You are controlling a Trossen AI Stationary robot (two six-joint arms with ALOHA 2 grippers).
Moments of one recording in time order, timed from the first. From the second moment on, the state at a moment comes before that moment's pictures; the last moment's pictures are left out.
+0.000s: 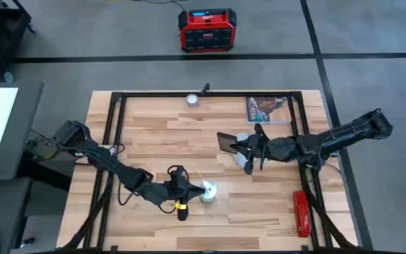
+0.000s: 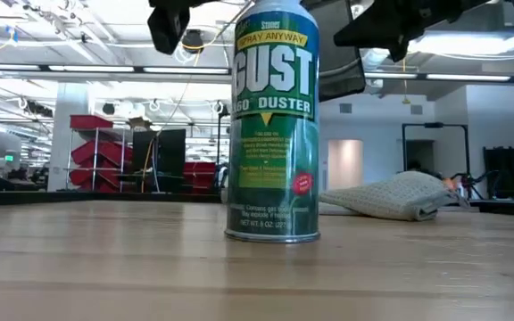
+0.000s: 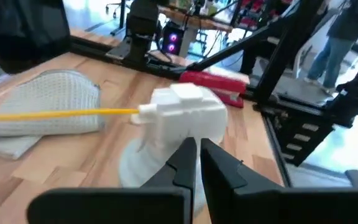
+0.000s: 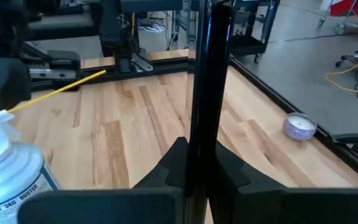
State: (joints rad) left arm -0.54 1.59 0.90 0.36 -0.61 -0.44; right arm 0.23 1.09 0.68 0.11 0.52 0.15
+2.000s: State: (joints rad) left arm -0.46 1.53 1.00 0.13 -0.67 -0.30; right arm 0.23 1.09 0.68 0.09 0.52 0.13
